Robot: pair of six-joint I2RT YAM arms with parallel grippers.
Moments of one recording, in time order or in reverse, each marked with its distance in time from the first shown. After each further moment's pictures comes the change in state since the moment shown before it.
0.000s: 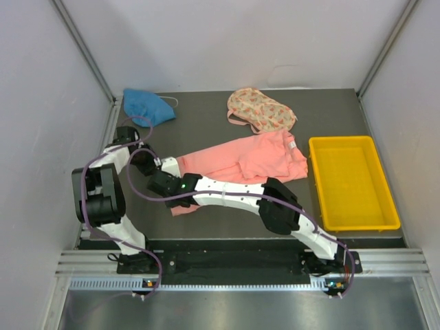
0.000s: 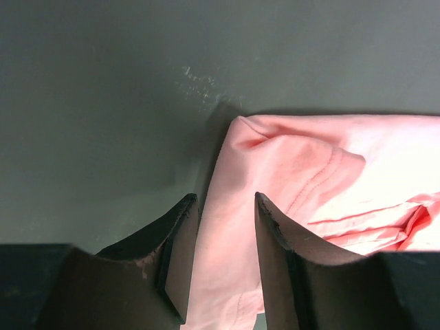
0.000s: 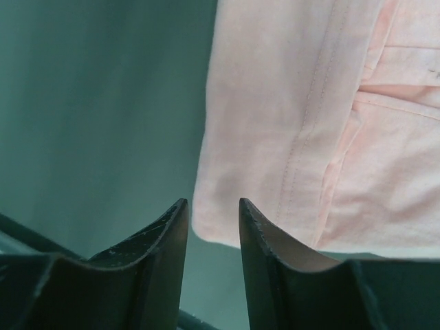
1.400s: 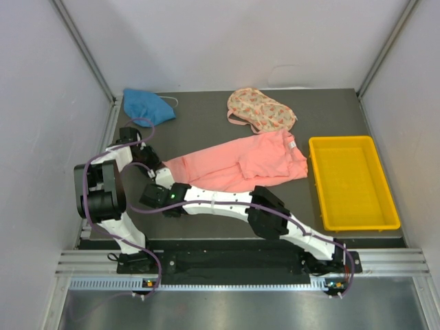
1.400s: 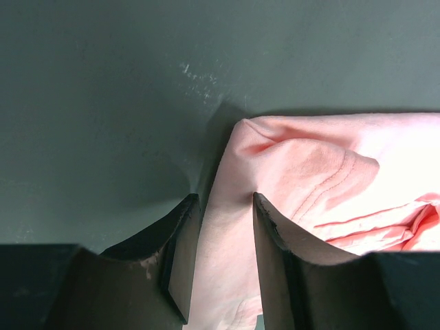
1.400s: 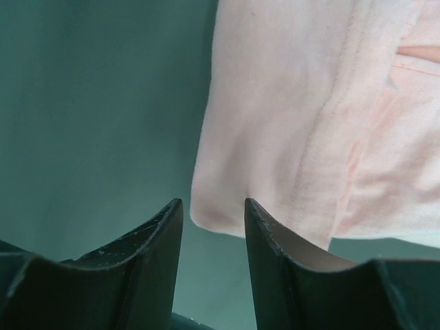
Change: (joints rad) left arm -0.013 0.047 0.002 0.003 0.015 0.004; right arm 0.060 0.132 0.156 -0.159 0.075 0.018
